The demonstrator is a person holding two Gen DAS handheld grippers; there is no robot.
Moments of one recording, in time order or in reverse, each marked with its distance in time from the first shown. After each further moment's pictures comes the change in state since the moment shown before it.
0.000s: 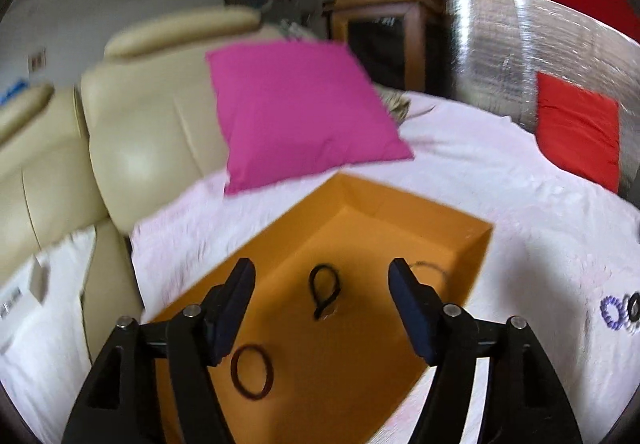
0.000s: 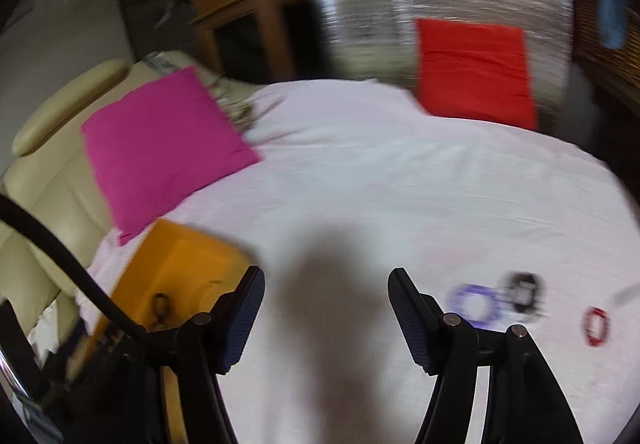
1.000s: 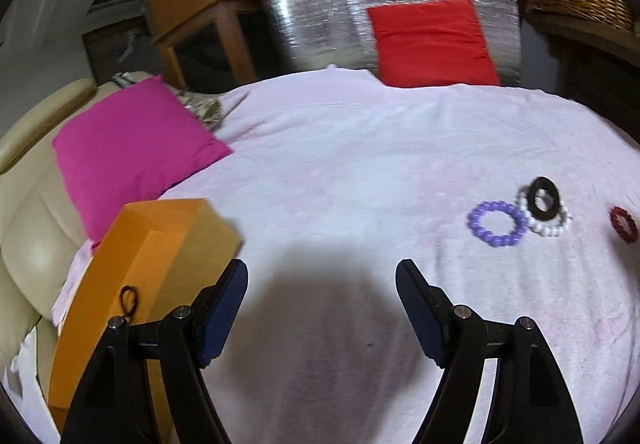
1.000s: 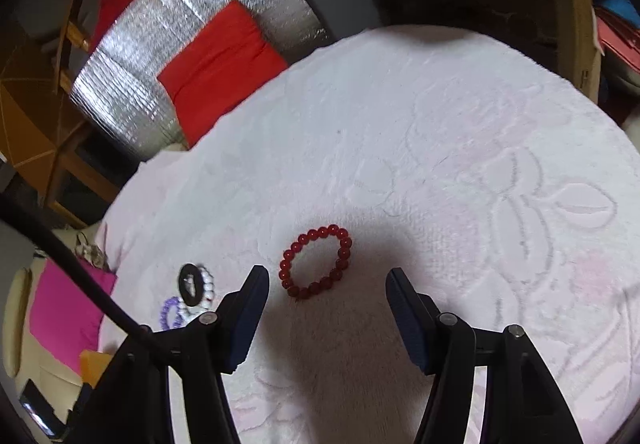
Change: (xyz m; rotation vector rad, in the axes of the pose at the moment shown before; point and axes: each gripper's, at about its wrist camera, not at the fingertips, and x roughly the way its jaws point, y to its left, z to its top) left arm -0.027 -0.190 -0.041 0.397 0.036 -0.317; right arm -0.048 -0.335 -0.109 0.685 -0.029 -0.167
